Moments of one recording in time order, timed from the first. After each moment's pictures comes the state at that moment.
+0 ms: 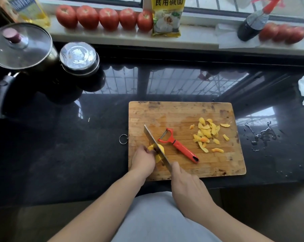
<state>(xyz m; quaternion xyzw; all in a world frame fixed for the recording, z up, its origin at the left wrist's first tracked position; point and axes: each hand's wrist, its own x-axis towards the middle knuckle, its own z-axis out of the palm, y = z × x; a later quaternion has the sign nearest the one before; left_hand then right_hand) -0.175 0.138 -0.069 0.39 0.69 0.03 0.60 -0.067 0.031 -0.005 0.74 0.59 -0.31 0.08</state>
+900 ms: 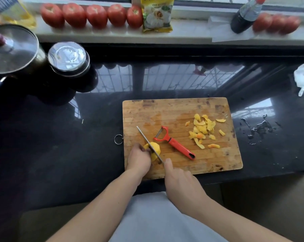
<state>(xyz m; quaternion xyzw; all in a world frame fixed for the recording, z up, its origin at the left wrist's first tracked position) -0.169 0.143 -0.072 0.39 0.70 0.03 0.60 -0.069 0.045 0.004 0.73 0.59 -0.32 0.12</state>
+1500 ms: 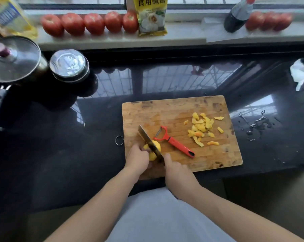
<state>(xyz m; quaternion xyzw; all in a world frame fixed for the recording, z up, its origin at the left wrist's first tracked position) -0.177 0.145 -0.072 0.40 0.68 0.04 0.61 -0.061 0.050 -0.036 0.76 0.53 -0.37 0.09</state>
